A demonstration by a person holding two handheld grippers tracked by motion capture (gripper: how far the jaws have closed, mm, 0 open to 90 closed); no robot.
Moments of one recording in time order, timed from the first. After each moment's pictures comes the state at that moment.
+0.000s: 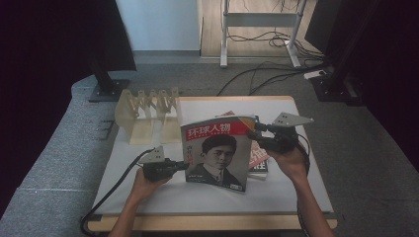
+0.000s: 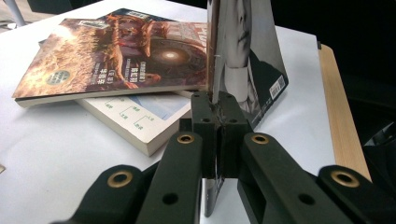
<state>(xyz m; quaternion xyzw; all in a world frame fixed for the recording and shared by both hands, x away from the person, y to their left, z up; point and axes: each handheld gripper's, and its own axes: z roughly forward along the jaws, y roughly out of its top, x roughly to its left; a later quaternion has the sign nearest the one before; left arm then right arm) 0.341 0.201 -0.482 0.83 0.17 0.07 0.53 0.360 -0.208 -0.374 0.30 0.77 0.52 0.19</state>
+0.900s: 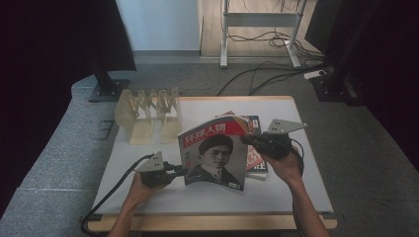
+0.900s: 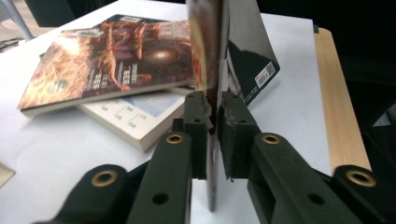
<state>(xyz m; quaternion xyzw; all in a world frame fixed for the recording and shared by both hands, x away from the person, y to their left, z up) 0.327 0.200 -0.473 0.83 0.14 0.10 0.53 0.351 -0.196 -0.383 0.23 0.79 0.55 0.15</state>
